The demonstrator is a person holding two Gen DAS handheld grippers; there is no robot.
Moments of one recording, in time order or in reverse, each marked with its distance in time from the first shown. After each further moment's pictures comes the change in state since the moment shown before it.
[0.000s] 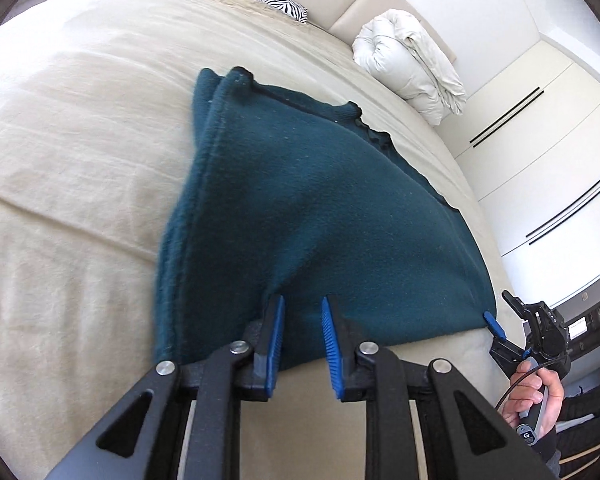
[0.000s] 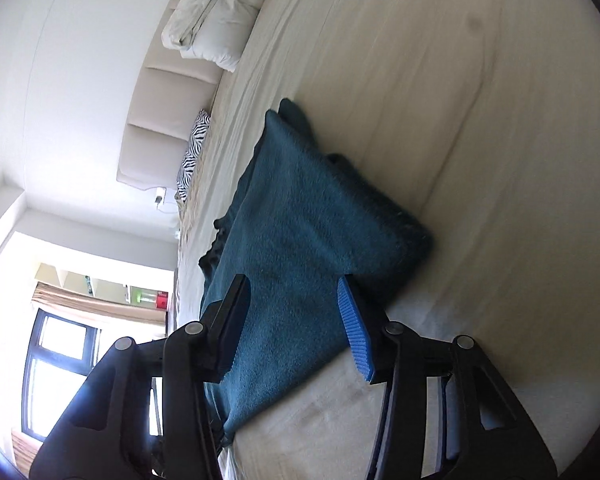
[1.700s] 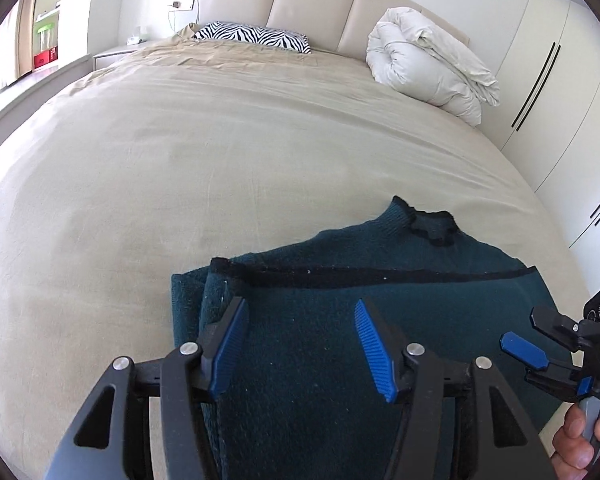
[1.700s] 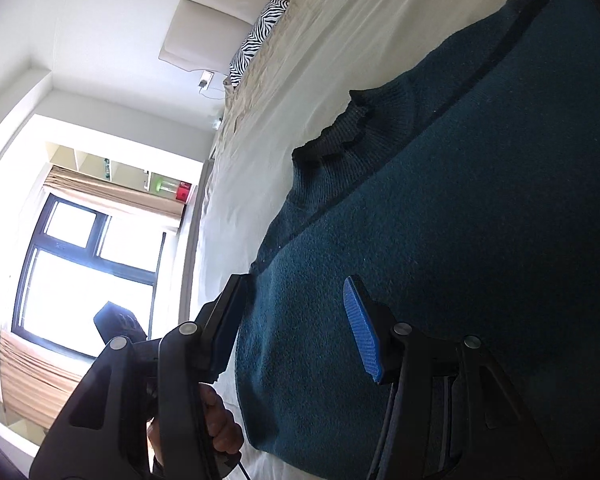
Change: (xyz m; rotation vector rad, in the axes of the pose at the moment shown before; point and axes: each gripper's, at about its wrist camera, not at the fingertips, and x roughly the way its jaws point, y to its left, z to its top) left arm 0.084 -0.042 0.155 0.205 -0.072 0.262; right arm 0.176 0.160 -0.066 -0.284 0.380 0.103
